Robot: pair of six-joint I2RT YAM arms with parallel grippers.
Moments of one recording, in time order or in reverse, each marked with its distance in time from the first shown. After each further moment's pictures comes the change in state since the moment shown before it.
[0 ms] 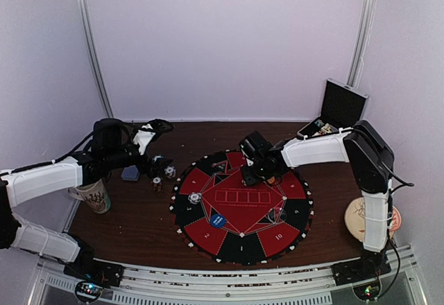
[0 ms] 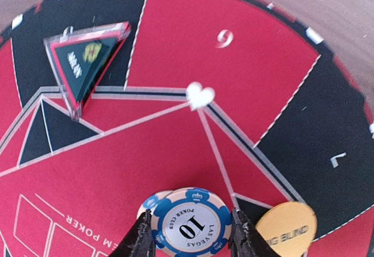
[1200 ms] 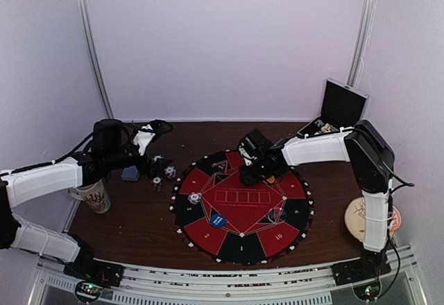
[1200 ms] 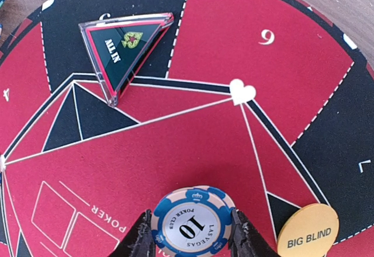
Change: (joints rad) left arm 0.000 -0.002 -0.005 0.000 0.000 0.000; right arm -0.008 -0.006 0.011 -0.002 -0.106 -0.038
